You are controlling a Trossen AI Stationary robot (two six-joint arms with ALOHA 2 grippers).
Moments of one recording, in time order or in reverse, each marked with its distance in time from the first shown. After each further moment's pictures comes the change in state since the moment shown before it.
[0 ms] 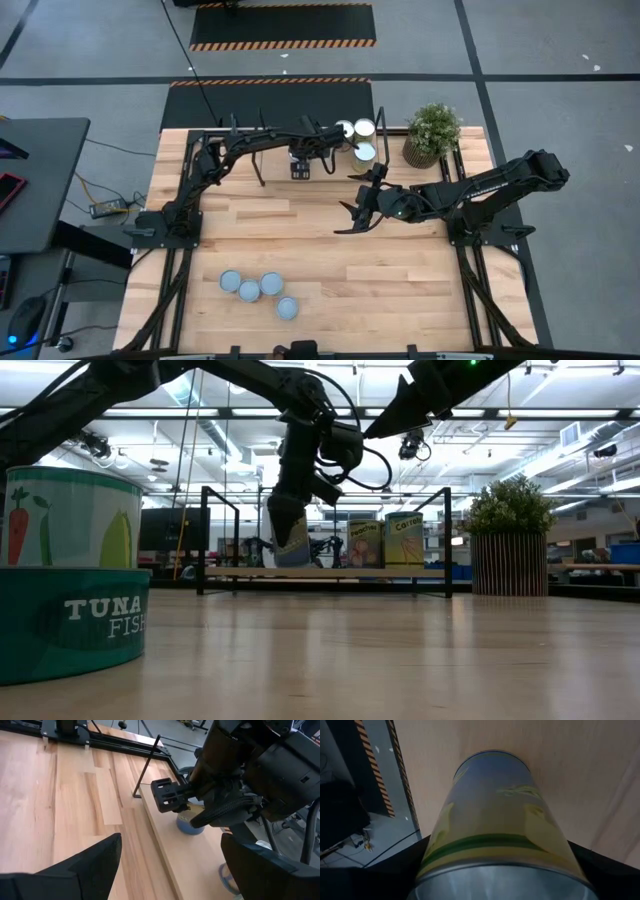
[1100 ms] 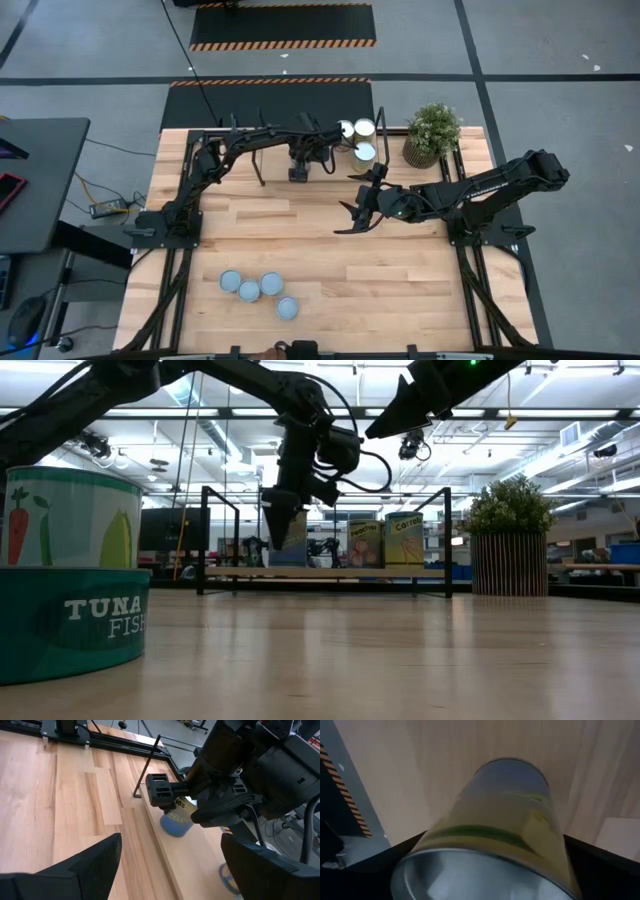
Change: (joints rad) left arm 0.020 0.002 -0.001 -0.022 0.139 0.105; right arm 0.000 0.000 0.000 0.000 0.000 0.000
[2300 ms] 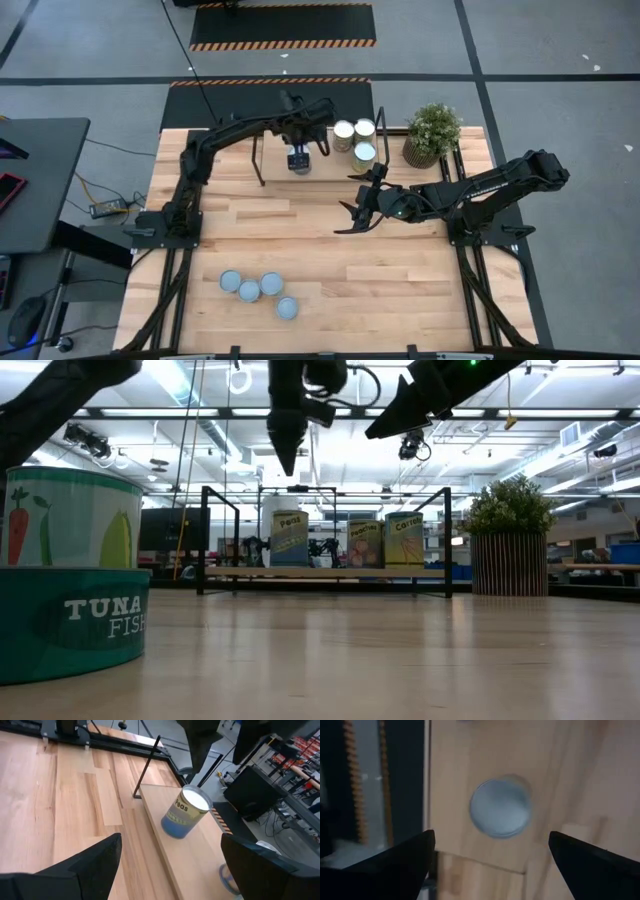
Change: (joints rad) left arm -0.030 -0.140 0.282 -0.194 0.048 -0.152; right arm 0.000 0.000 0.000 0.006 0.000 0.000
